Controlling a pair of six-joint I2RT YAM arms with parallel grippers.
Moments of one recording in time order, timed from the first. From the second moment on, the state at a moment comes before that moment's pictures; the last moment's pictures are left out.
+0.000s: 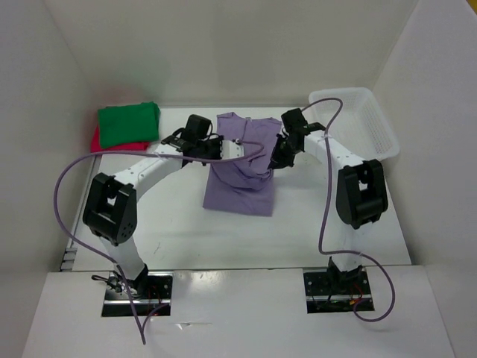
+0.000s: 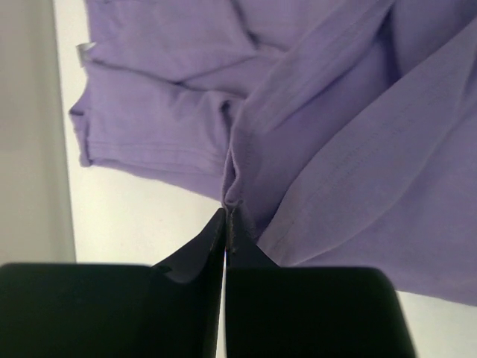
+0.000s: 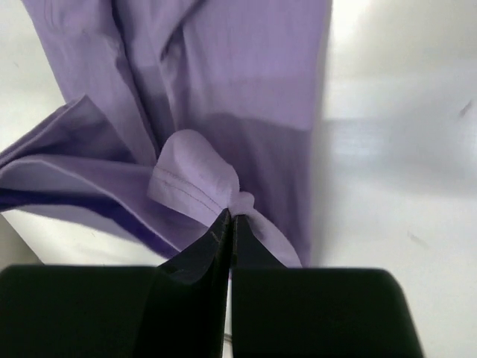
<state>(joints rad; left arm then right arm) -0.44 1.74 1.35 -0.40 0.36 1.06 0.31 1.85 1.45 -0.71 -0.21 0.66</state>
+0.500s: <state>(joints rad) -0.37 1.97 1.49 -0.36 0.38 1.04 0.25 2.16 1.73 -0.73 -0.26 0.57</state>
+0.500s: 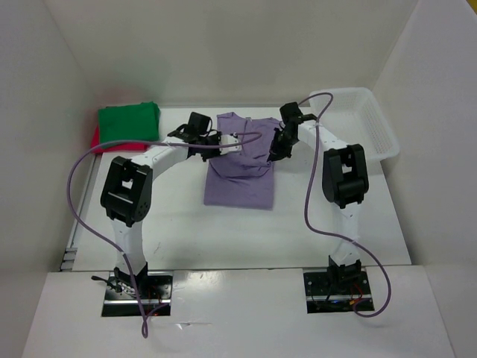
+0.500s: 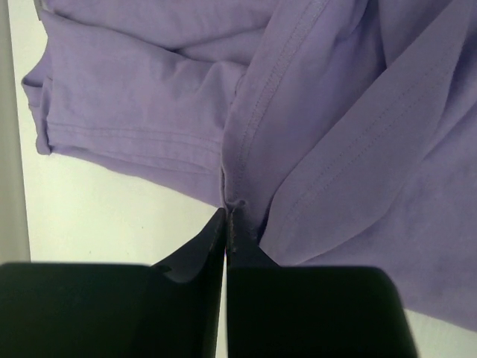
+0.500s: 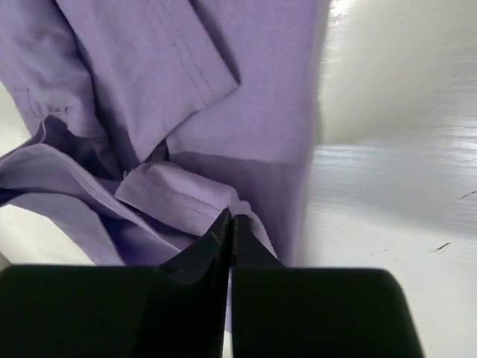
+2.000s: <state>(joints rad) -0.39 2.08 1.50 -0.47 0.34 1.24 0.30 2.12 1.66 -0.77 -0.11 0.49</state>
